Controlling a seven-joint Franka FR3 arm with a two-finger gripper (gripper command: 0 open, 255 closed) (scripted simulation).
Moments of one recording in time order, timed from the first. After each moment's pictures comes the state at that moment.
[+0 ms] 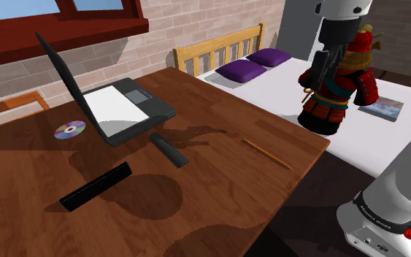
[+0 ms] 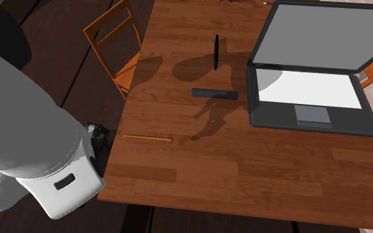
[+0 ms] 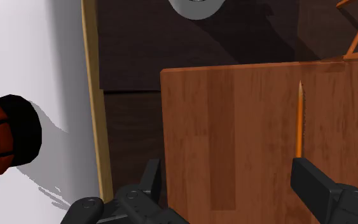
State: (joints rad) arm -0.01 -0.77 0.04 -2.35 0.02 1.48 -0.03
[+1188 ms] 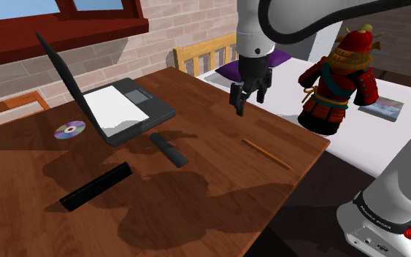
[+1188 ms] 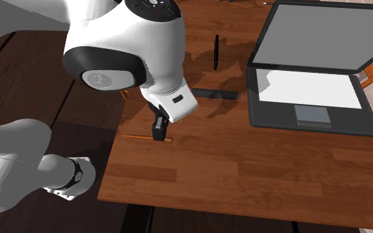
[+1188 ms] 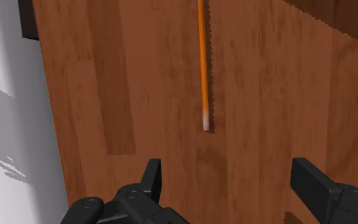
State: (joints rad) arm 0.04 -0.36 0.34 -2.20 0.10 1.79 0.31
